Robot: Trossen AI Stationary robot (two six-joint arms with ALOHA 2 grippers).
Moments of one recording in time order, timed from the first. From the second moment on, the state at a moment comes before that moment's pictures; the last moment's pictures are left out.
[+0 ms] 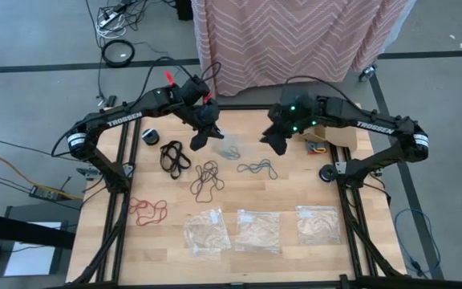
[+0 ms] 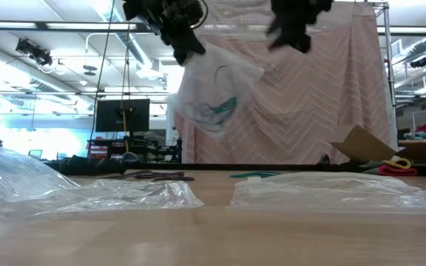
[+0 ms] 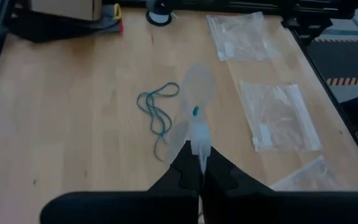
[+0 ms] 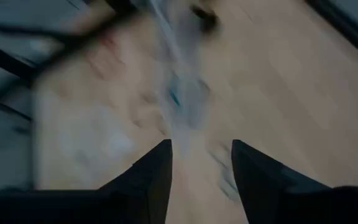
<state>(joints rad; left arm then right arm) 0.46 1.56 1.48 -0.76 0.57 0.34 -0.32 1.31 1.31 -0.78 -0.21 0.25</state>
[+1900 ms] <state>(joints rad) 0.47 1.53 1.48 -0.77 0.54 0.37 -0.21 1.19 1.28 -0.63 0.00 0.43</state>
